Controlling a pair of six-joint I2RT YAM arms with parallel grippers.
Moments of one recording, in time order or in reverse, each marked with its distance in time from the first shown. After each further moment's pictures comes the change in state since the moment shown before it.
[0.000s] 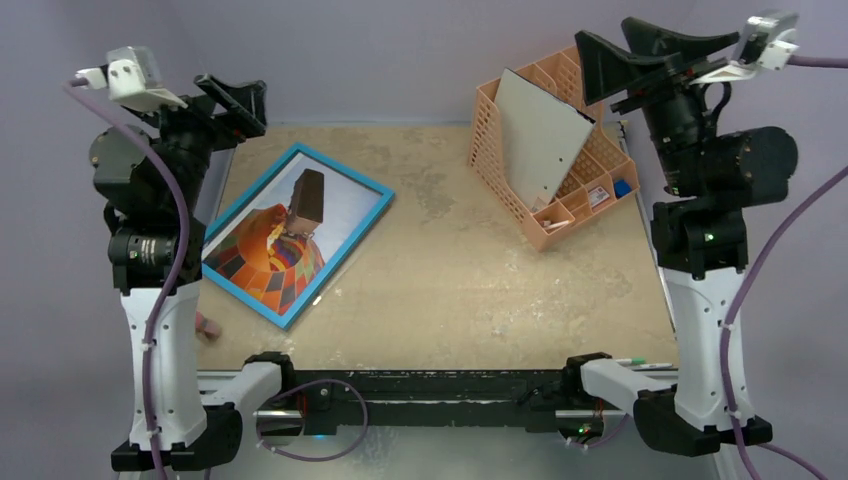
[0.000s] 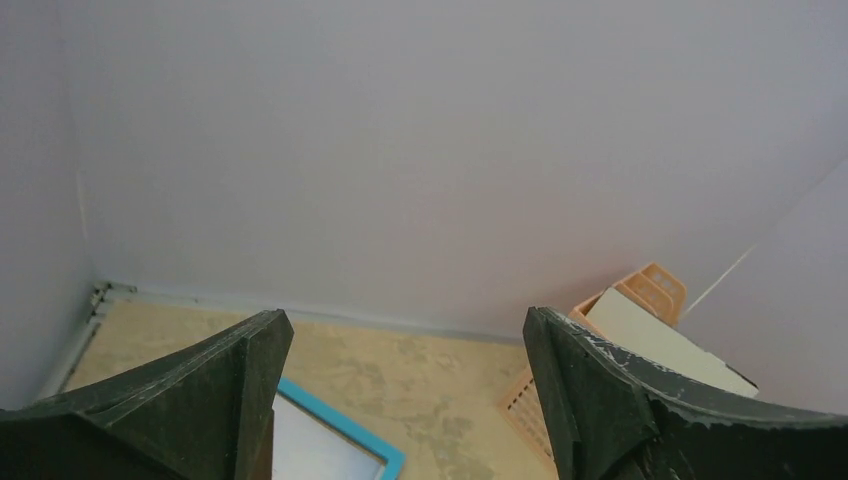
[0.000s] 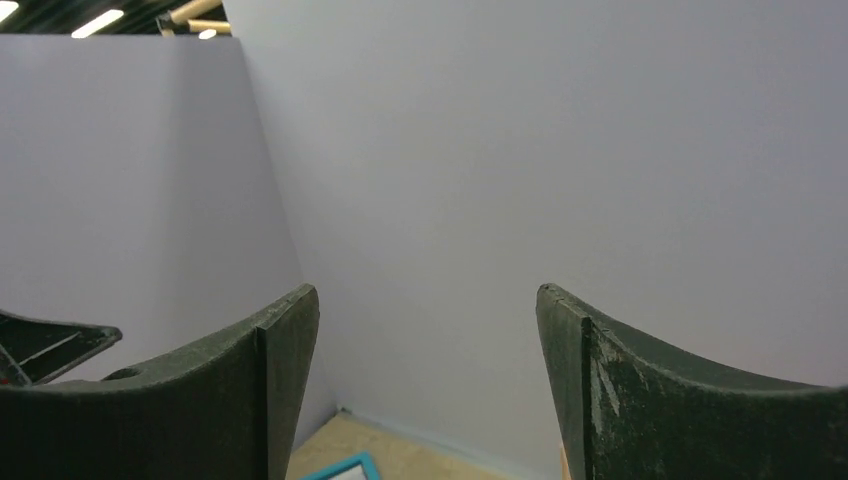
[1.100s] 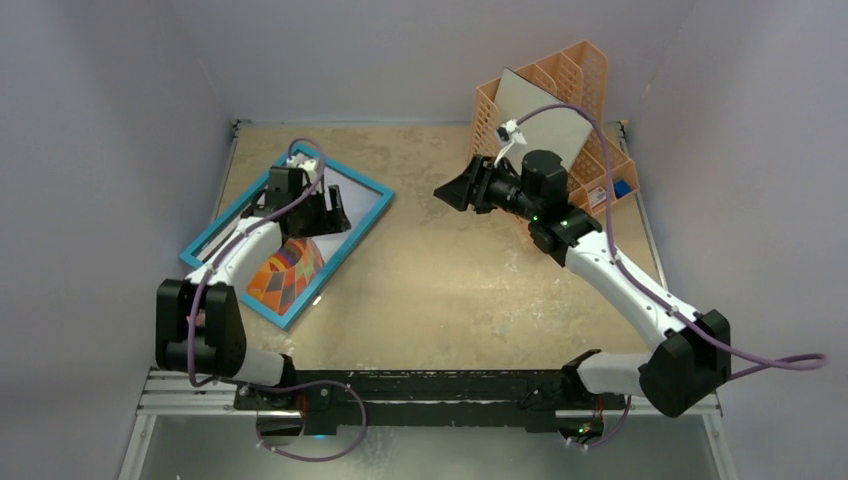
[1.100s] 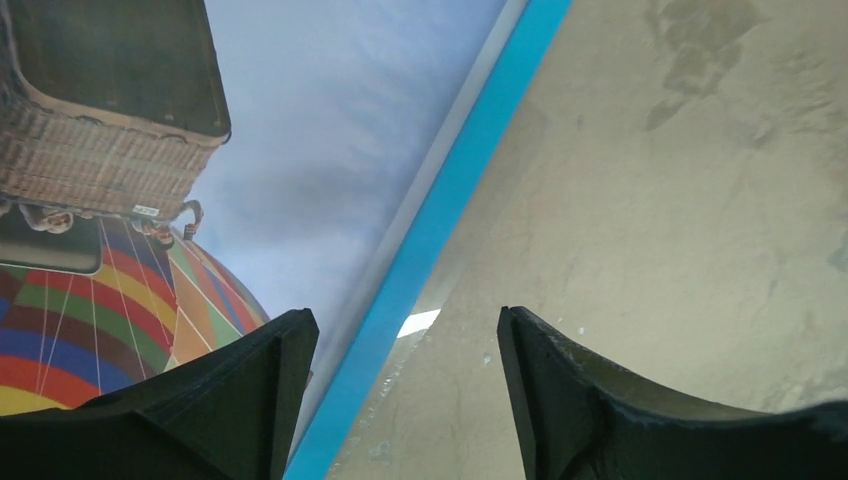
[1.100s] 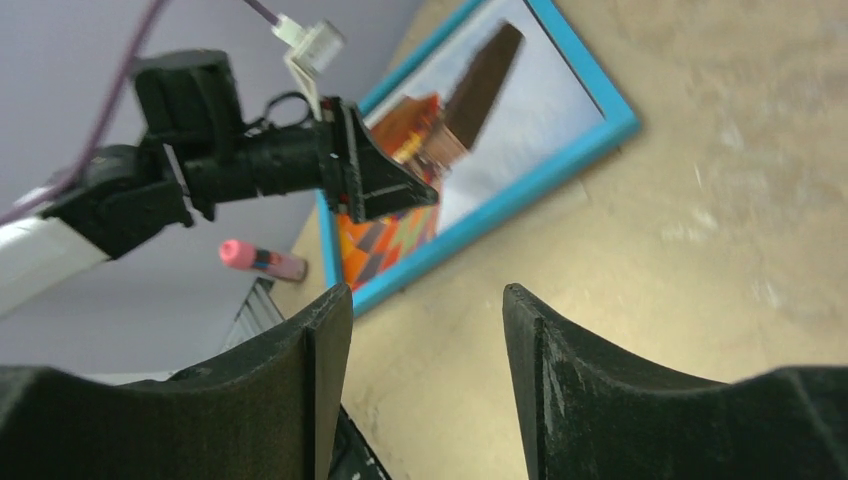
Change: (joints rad) left arm -0.111 0.373 -0.720 0.068 0.158 0.099; right arm 0.337 0.138 -0.664 -0.020 -0.139 0.253
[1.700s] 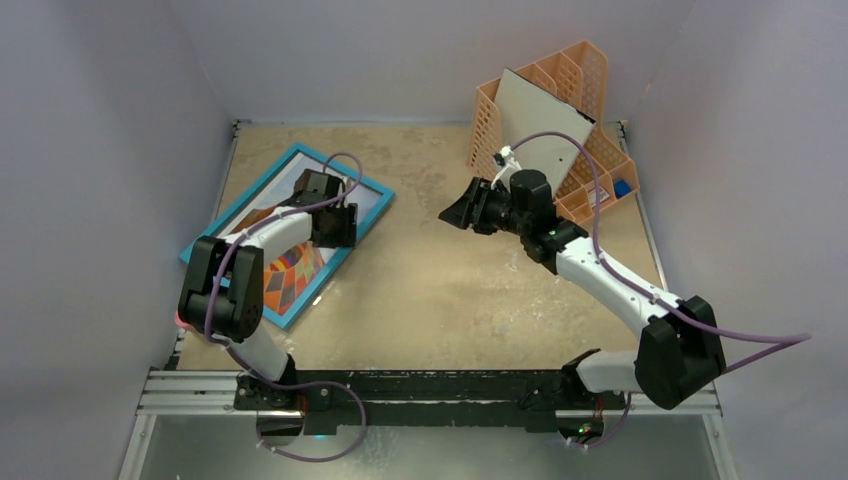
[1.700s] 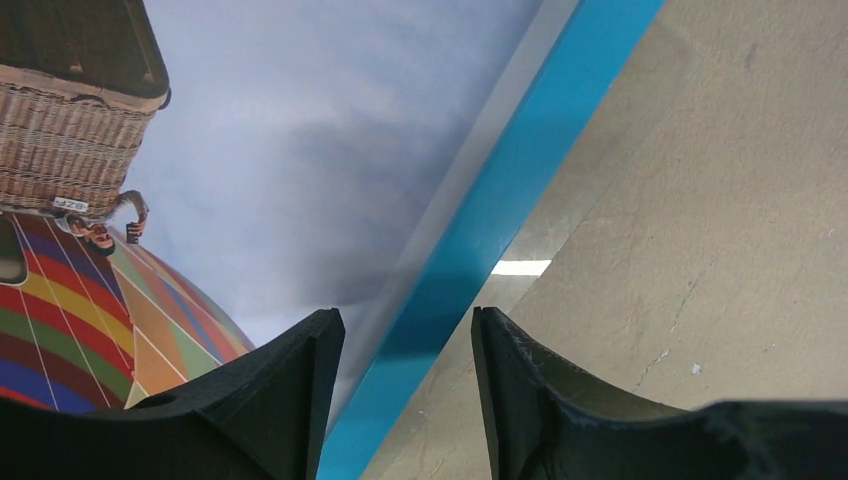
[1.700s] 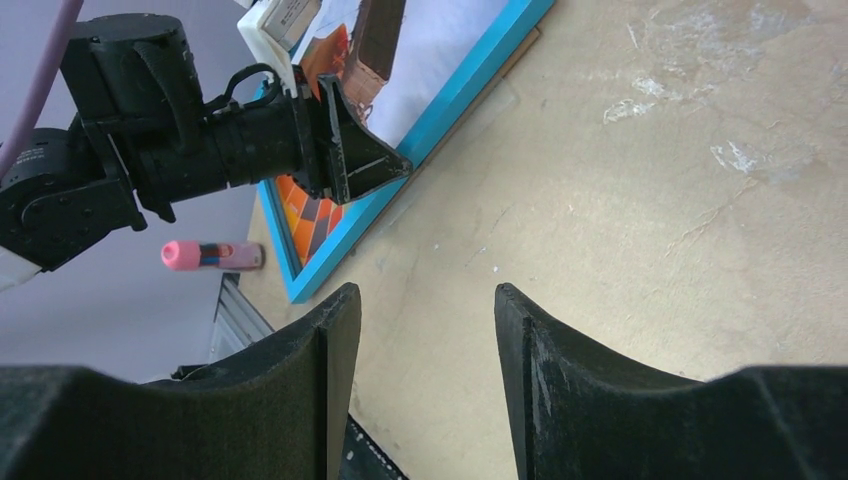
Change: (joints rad) left arm -0.146 0.264 0.053 -0.048 -0.229 0.041; right arm 0.001 0.053 -0.182 -0.003 0.072 0.102
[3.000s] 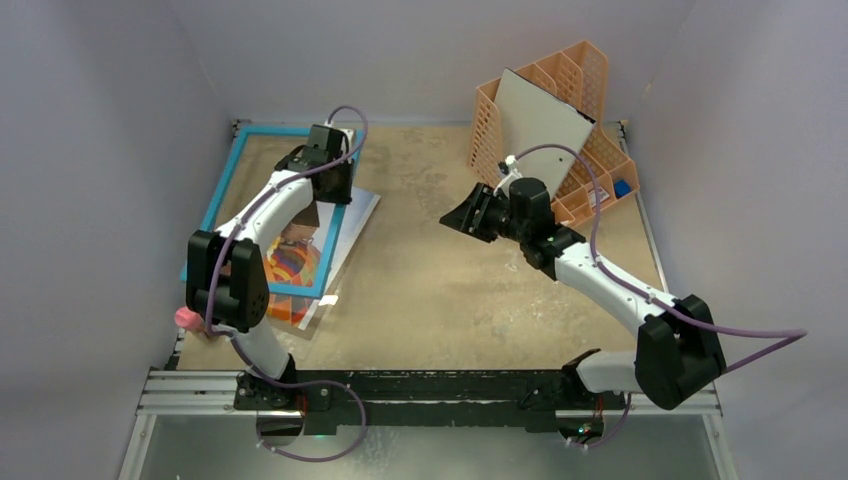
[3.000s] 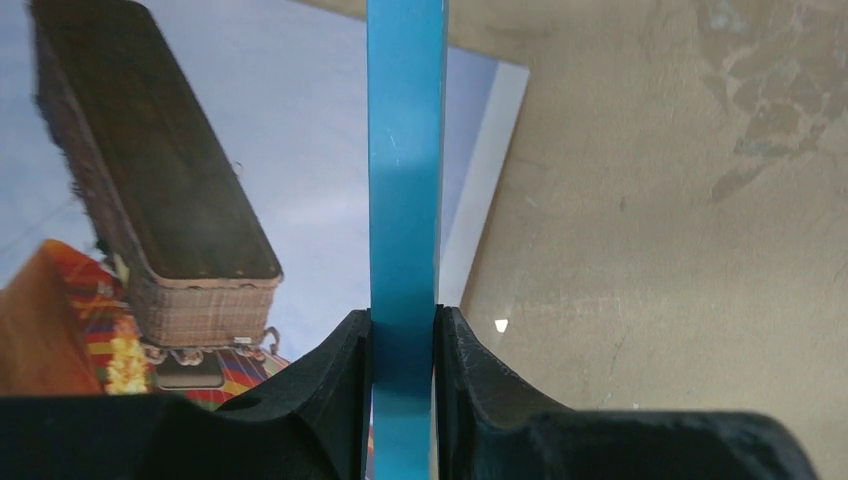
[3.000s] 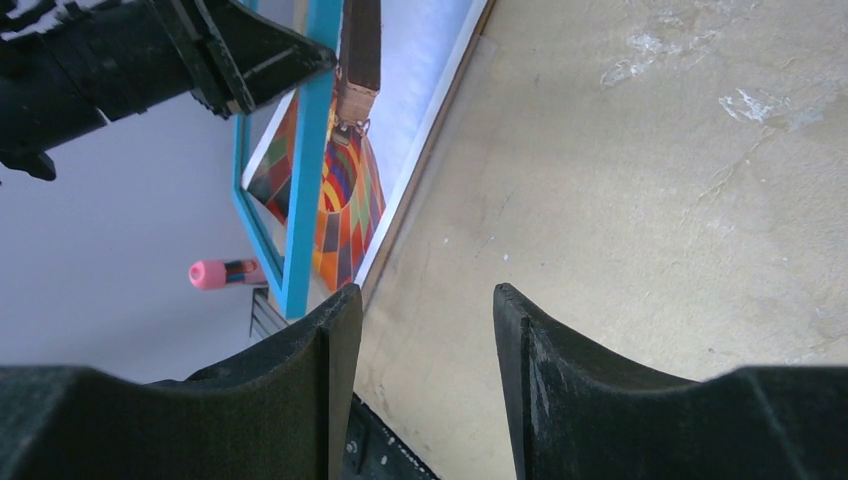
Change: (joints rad) left arm -0.015 0.067 0.370 -0.196 -0.058 0.106; right arm 0.000 -0.002 -0.068 0.045 0.022 0.121
